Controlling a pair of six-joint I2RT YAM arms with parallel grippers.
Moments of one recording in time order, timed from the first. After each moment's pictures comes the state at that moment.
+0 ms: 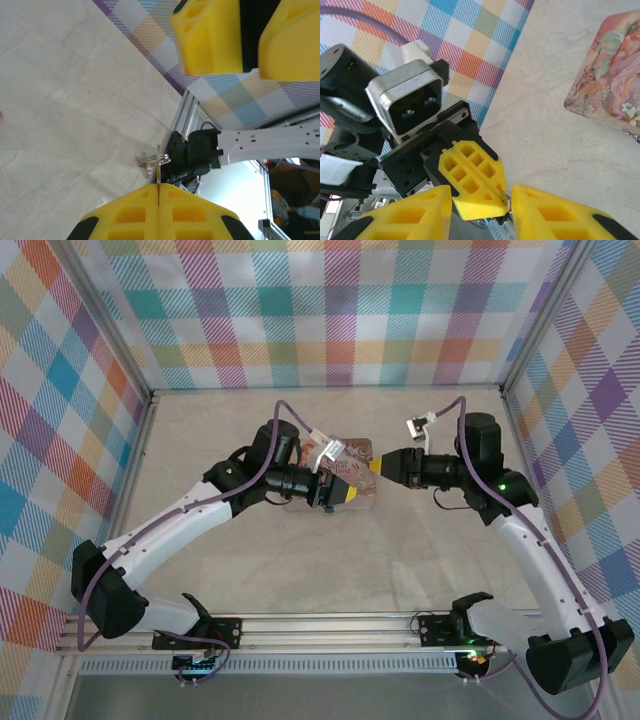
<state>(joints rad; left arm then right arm) -0.74 1.37 1.27 -0.44 0.71 -0.39 0.31 1.04 1.12 -0.55 -0.93 0.63</state>
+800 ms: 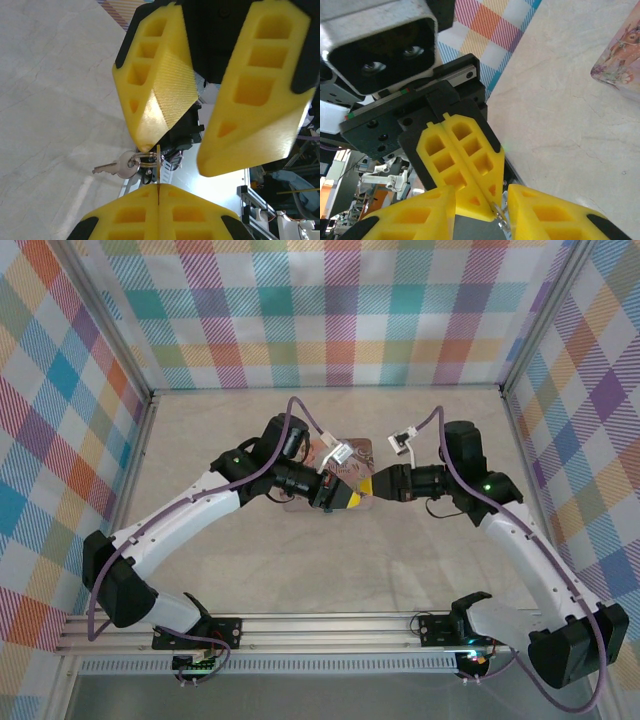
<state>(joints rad) -0.74 1.44 1.36 -0.59 0.83 -0.32 0.38 1.08 1.05 -0.56 -1.04 0.49</state>
